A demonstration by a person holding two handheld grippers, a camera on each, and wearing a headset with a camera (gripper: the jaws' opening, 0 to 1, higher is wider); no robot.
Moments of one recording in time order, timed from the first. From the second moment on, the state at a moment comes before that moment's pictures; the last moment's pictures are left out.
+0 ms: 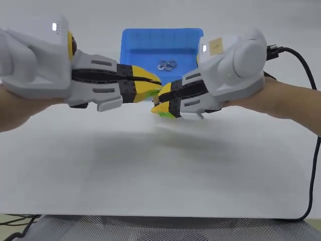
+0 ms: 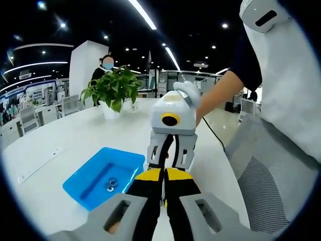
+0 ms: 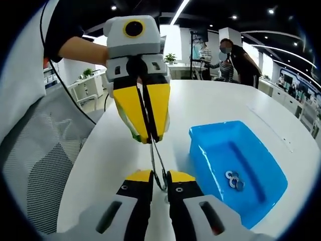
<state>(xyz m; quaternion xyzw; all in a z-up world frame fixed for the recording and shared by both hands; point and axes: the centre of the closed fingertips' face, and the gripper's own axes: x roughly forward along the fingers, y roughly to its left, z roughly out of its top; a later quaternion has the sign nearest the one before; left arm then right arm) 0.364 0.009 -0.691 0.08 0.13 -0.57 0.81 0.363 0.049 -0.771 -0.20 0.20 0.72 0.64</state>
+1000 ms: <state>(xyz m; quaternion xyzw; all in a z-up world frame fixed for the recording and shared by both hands) 0.354 0.010 -0.688 0.06 0.16 -0.55 0.82 0.358 0.052 -0.766 -0.21 0.17 0.72 0.64</state>
